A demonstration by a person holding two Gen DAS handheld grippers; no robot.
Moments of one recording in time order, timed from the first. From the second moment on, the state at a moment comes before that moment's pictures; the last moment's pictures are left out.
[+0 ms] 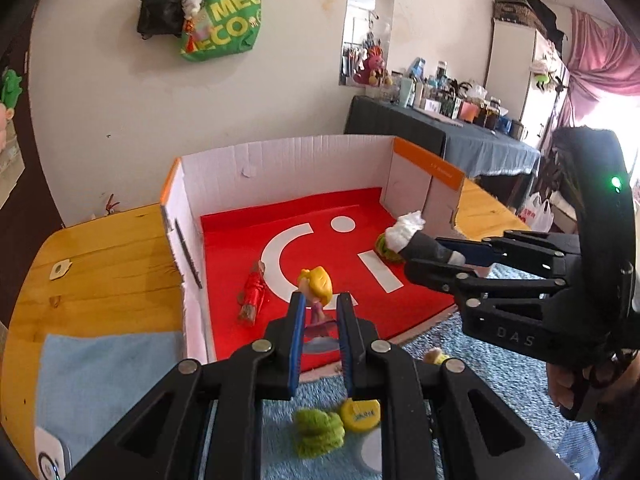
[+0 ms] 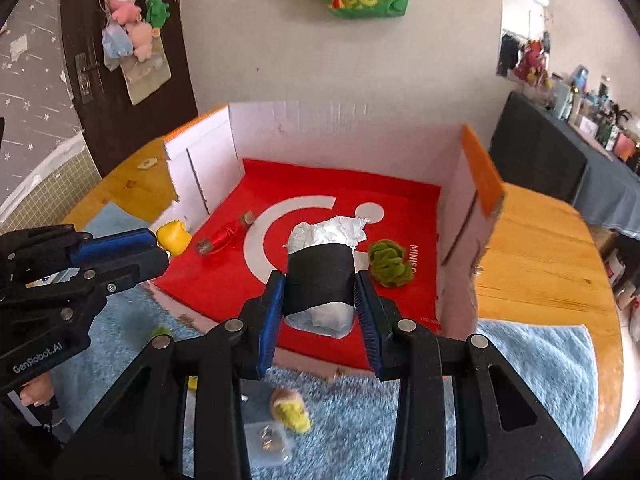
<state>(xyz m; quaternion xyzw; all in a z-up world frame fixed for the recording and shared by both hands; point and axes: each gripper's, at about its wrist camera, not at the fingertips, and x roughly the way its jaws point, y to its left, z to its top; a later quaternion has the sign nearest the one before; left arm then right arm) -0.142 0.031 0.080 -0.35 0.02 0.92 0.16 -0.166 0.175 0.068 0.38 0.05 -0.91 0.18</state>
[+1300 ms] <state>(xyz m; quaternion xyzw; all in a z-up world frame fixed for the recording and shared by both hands) -0.207 0.044 0.020 -0.44 0.07 0.87 0.21 -0.211 0.164 0.024 0.49 0.10 -0.84 0.22</state>
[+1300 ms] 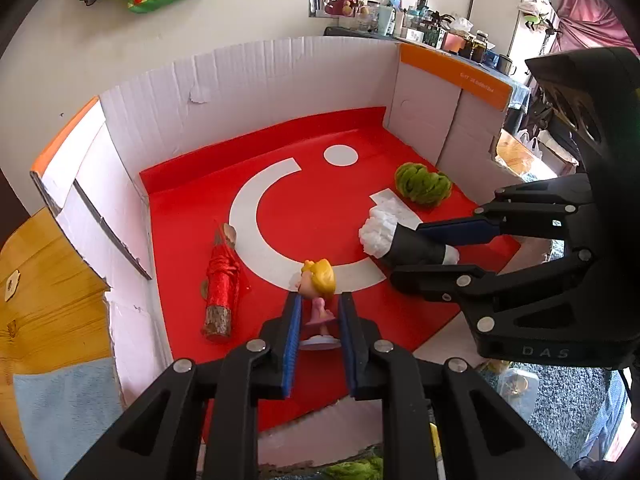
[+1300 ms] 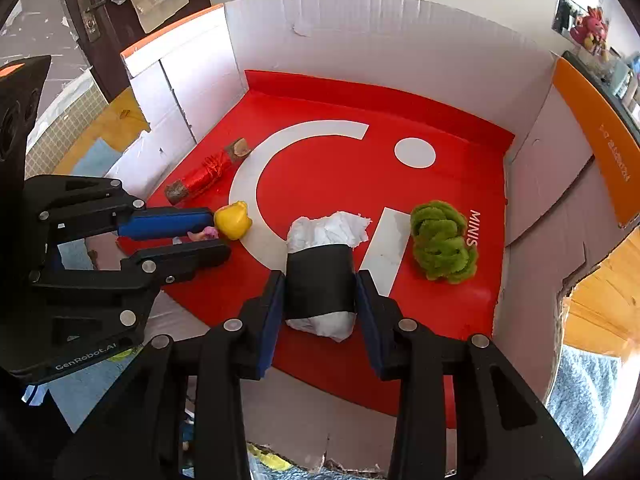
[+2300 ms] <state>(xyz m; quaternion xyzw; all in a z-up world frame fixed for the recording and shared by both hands) -0.208 0.039 0.023 -0.44 0.06 0.87 0.21 -0.209 0.154 0.024 0.49 0.10 -0.84 0.22</state>
